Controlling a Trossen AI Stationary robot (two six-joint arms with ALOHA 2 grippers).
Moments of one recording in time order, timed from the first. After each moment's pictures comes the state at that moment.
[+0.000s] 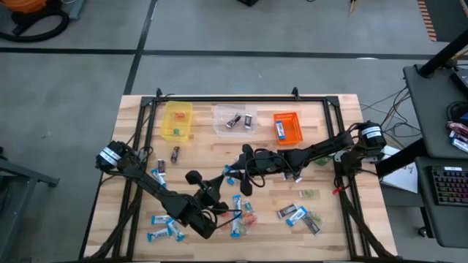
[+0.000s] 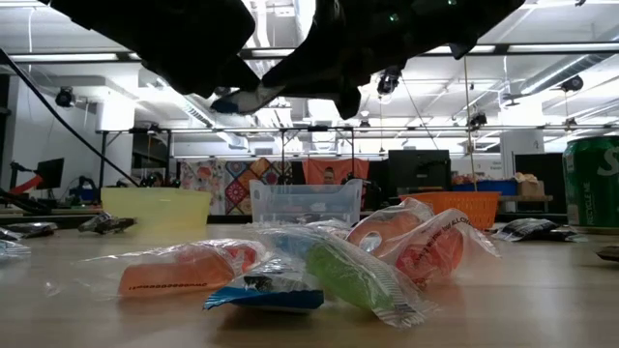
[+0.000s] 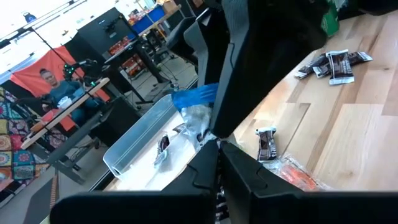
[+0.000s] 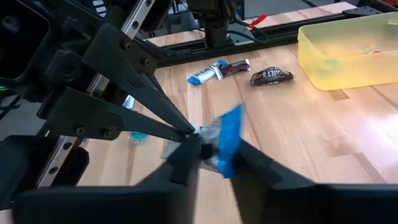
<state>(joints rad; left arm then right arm) -0.62 1.86 1.15 -0.46 -1.37 -0.66 0.13 1.74 1.00 0.40 0.10 0.23</state>
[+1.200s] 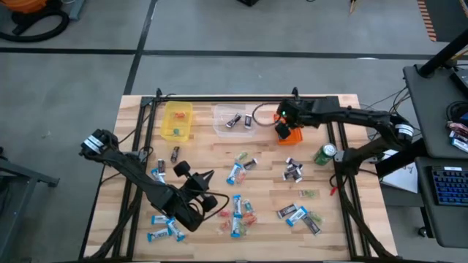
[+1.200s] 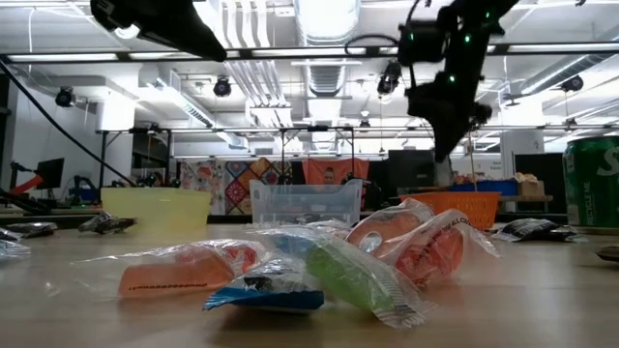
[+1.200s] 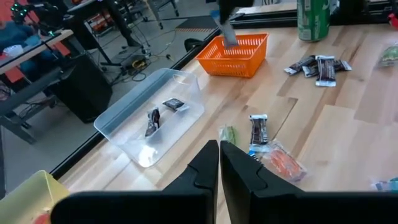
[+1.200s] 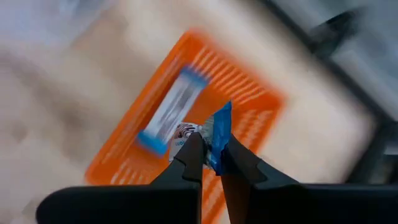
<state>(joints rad) -0.63 1.64 1.15 -0.76 -1.19 -0.92 -0.46 1.41 1.06 -0.88 0.28 0.32</state>
